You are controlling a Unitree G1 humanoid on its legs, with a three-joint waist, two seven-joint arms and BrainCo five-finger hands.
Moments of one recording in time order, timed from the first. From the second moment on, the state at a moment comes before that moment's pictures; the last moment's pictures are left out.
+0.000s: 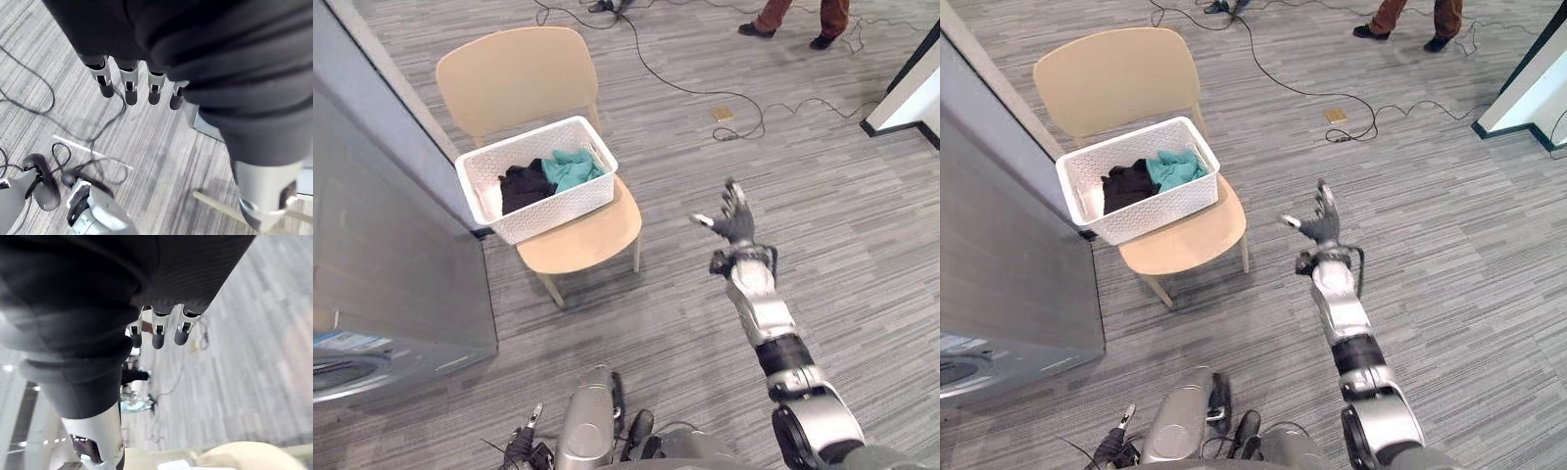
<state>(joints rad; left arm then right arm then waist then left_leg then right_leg) 0.12 0.03 0.32 1.00 -0.36 -0.03 0.15 -0.55 -0.07 0.12 0.42 0.09 -0.07 -0.27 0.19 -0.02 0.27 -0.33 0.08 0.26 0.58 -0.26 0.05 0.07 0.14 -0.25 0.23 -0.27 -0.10</state>
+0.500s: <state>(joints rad) 0.02 0.08 0.33 1.00 -0.29 -0.03 0.14 -0.49 -0.05 0.26 0.32 -0.09 -0.08 -0.20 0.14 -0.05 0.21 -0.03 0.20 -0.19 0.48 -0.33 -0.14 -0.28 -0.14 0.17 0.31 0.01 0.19</state>
